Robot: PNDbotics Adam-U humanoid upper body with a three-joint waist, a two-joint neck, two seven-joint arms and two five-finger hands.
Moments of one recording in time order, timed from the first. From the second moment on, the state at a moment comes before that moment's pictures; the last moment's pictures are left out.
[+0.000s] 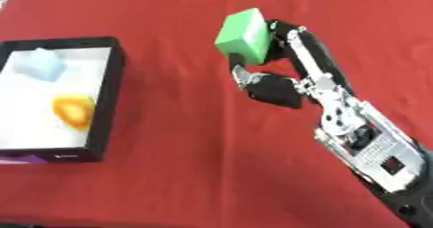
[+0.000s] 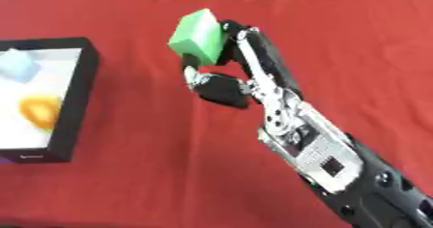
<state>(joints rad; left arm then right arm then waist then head) -0.58 0.71 -0.18 -1.98 0.17 0.27 0.02 -0.66 -0.46 0.55 -1.97 0.18 0.64 -0.27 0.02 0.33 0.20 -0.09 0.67</state>
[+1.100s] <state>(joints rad) -0.80 0.76 -0.39 -1.99 -0.04 0.28 -0.49 -0.69 -0.42 0.64 -1.95 0.29 0.61 -0.15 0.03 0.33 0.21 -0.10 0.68</state>
